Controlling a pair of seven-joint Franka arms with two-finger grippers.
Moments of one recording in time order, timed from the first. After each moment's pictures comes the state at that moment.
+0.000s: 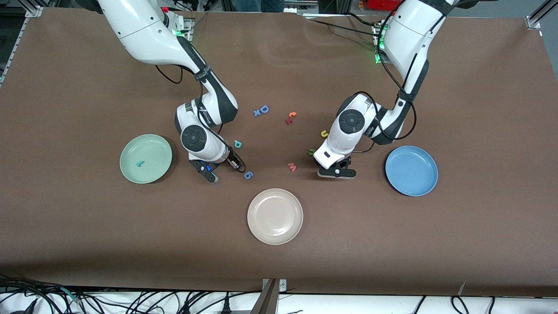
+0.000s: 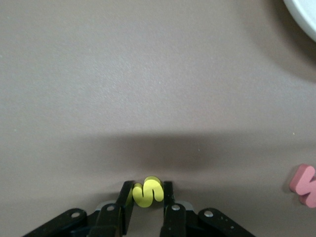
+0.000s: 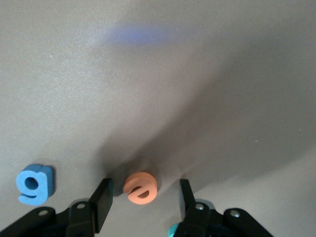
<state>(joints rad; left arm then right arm) -0.42 0.65 -0.10 -1.86 0.10 2.59 -0.56 0.43 0.70 0.09 -1.74 0.16 2.36 1.15</state>
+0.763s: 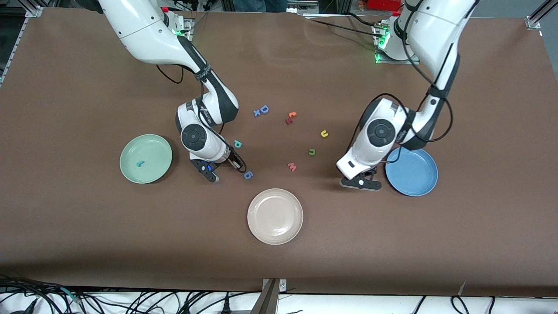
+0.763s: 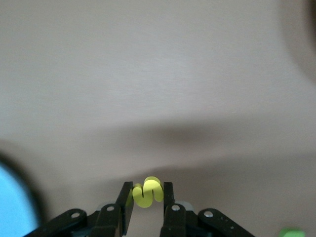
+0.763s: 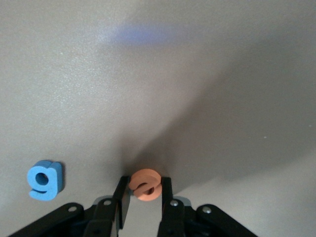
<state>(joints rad) -0.28 0.54 -0.10 -1.80 0.10 2.34 -0.28 0.44 0.70 0.10 -1.74 0.16 2.38 1.15</state>
